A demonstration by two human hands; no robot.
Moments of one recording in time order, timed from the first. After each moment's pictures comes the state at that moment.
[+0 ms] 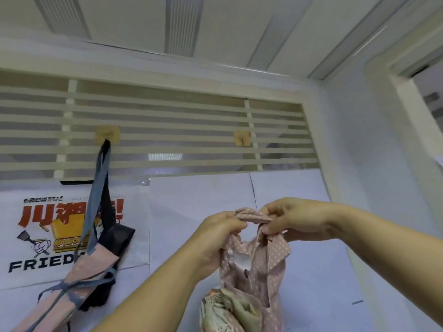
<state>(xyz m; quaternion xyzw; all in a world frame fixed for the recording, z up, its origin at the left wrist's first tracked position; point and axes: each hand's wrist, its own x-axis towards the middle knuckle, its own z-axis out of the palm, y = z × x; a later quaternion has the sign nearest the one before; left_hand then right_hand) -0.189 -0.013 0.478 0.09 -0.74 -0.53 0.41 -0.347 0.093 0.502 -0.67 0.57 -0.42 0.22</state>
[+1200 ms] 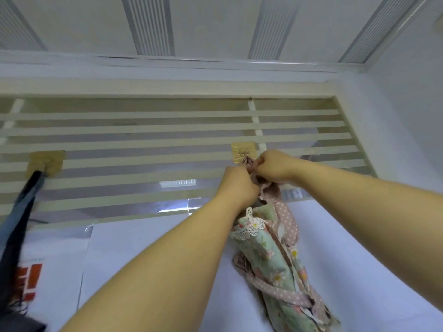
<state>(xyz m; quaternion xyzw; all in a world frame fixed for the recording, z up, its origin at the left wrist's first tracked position) -0.375 -0.130 0.663 0.25 -0.83 0.04 0.50 -0.475 -0.074 0.688 -0.61 0.61 -0.47 -0.15</state>
